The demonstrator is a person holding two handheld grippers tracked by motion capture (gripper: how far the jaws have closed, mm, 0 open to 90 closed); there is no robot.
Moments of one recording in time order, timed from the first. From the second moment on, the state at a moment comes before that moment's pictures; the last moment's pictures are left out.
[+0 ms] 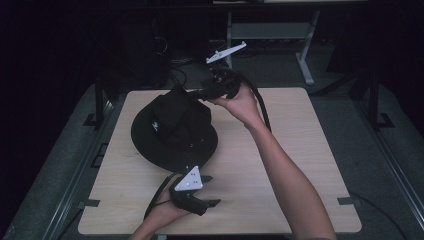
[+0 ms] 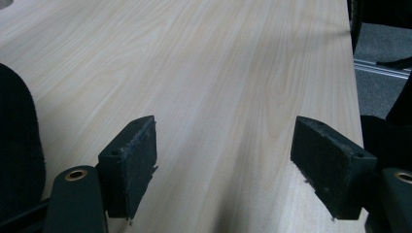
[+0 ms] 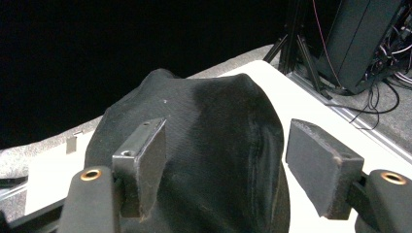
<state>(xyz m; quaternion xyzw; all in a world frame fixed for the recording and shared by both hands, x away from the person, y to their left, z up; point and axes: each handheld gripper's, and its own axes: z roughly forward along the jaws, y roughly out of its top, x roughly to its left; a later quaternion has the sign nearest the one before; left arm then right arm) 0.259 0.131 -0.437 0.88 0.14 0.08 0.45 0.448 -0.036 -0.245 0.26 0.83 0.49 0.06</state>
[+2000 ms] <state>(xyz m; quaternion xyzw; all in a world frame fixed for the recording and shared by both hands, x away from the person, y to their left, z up) 0.261 0.129 -0.442 0.88 0.14 0.08 0.44 0.414 -0.144 -0.282 0.31 0.81 0.50 0.06</state>
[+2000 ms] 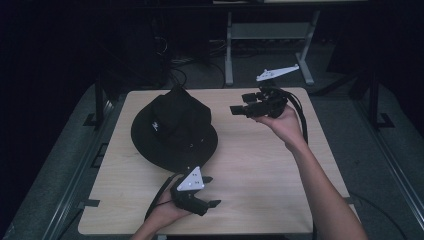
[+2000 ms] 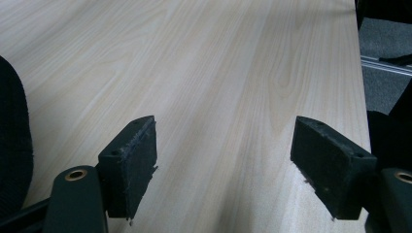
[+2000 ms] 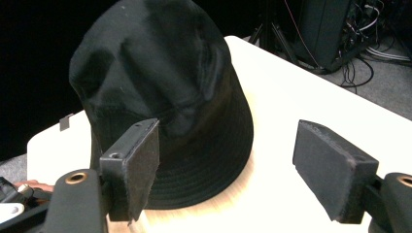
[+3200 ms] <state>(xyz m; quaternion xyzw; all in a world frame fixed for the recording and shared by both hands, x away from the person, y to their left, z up) 0.262 0.130 -0.442 0.88 0.15 0.07 0.45 0.392 -0.215 -0.340 0.37 0.79 0.49 0.04</state>
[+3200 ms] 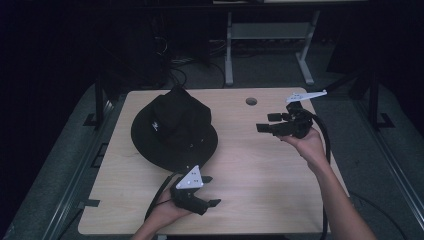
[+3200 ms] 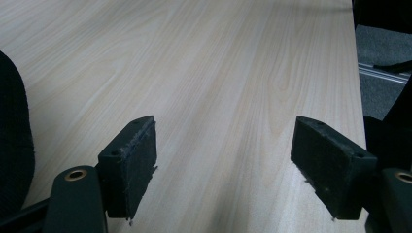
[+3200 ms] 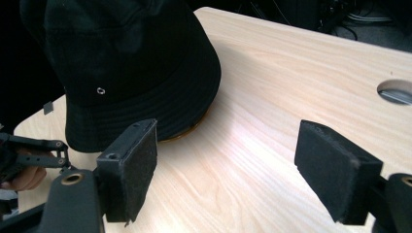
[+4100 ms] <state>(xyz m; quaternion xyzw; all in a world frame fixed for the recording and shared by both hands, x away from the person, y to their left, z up) 0.263 0.128 -0.444 0.88 0.16 0.06 0.45 0.367 -0.261 -0.384 0.42 0.77 0.48 0.02</state>
